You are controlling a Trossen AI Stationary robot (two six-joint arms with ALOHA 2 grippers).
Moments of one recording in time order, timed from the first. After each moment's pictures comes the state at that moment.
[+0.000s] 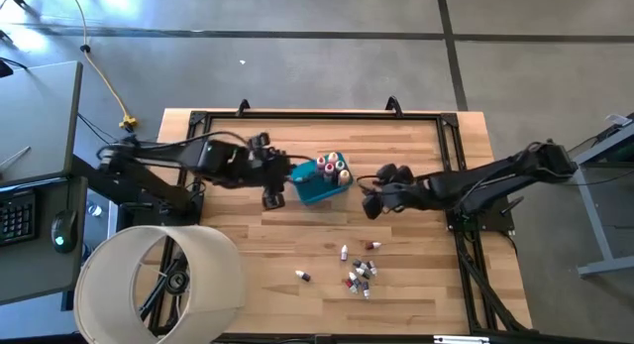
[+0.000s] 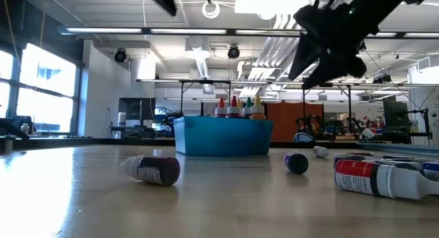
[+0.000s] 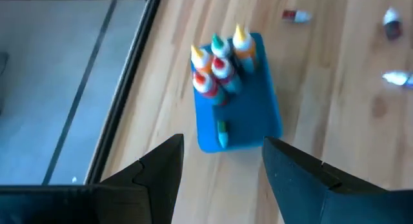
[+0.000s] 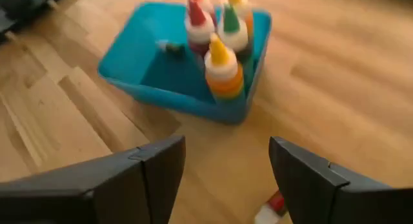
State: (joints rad) left arm -0.13 1.43 1.58 -1.12 -0.52 -0.16; right arm 0.15 1.23 0.75 -0.37 0.53 0.87
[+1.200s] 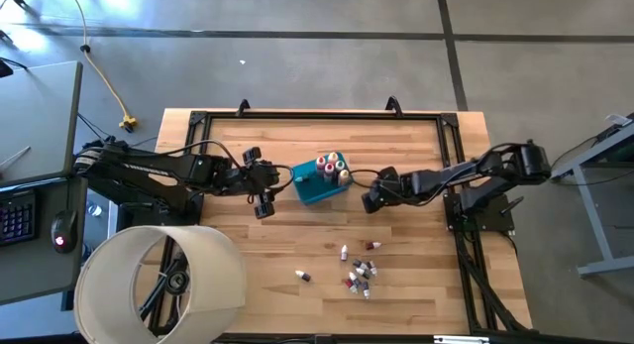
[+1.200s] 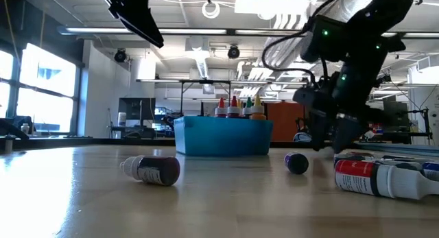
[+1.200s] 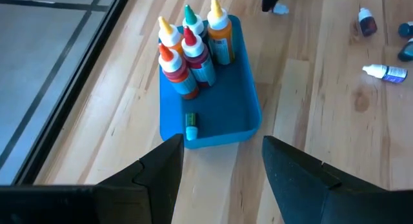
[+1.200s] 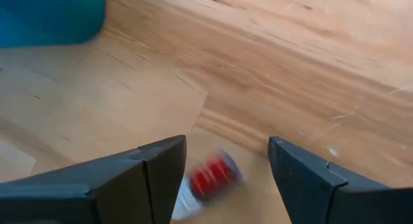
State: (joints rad) left arm -0.12 1.18 1.05 -0.68 -0.43 -0.17; right arm -0.03 1.47 0.62 -0.37 0.27 1.15
